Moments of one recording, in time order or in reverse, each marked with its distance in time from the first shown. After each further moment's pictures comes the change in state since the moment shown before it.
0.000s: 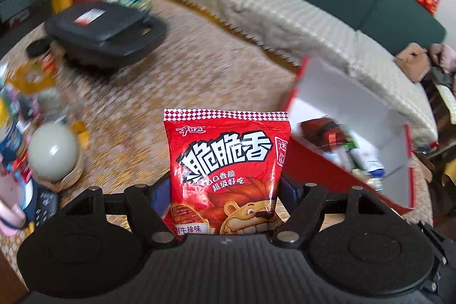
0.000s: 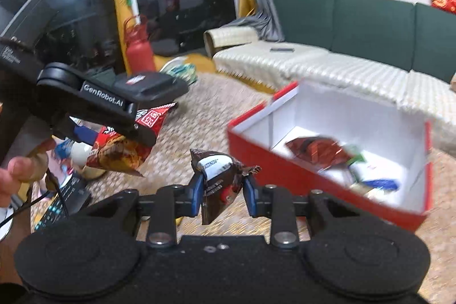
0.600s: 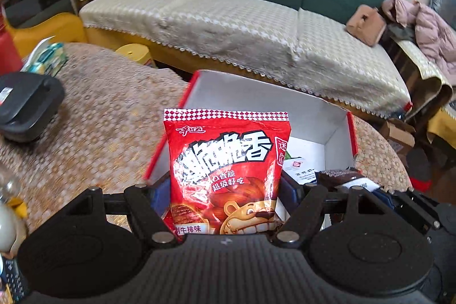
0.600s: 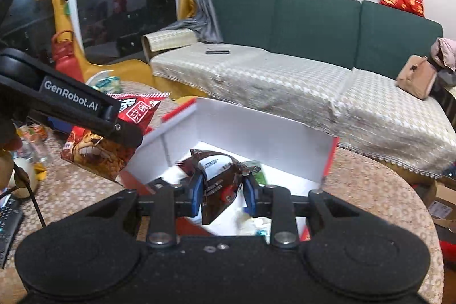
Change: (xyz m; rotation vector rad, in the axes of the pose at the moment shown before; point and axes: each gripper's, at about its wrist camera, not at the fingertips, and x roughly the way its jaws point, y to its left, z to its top) left arm 0.035 -0.143 0.033 0.254 -0.003 -0.066; right arm 0.007 -0.102 0.025 0.050 0.038 -0.217
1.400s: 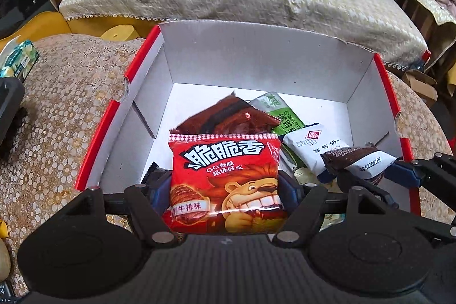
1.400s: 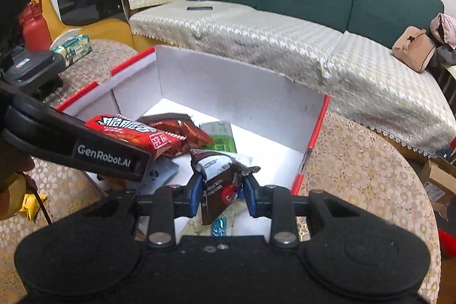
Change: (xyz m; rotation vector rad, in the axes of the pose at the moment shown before) left arm 0.100 -0.031 -0.013 0.124 0.129 0.059; right arm 0.063 -0.025 -0.013 -0.012 0.183 -0.047
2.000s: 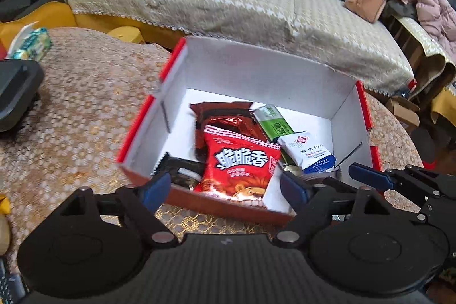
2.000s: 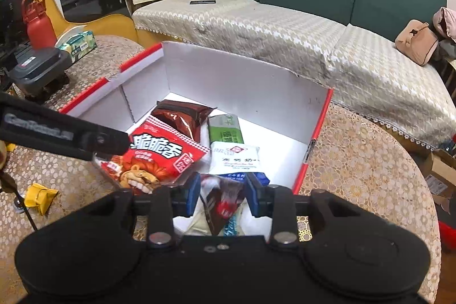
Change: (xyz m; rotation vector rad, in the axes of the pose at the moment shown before) left arm -0.064 0.030 -0.016 -0.104 -0.065 -0.069; right arm -0.019 0.005 0.001 0.010 0.012 0.033
